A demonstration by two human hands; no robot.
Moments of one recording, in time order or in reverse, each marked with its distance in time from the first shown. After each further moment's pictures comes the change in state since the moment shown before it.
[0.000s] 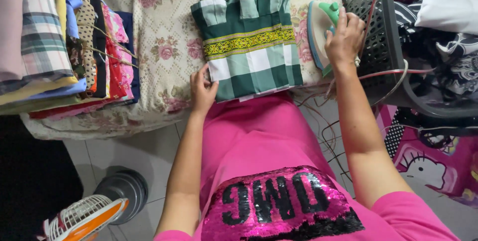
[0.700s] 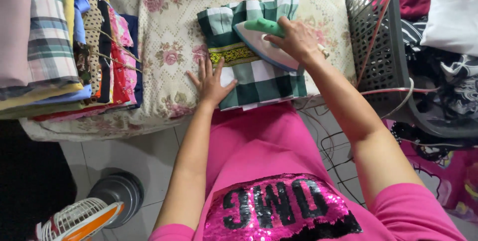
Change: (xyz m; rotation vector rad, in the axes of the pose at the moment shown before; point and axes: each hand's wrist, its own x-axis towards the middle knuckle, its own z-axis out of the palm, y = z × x) left_hand 0.045 0.020 0.022 0.666 -0.302 -0.066; right_hand 0.069 -0.146 -0.017 0.175 -0.614 -0.112
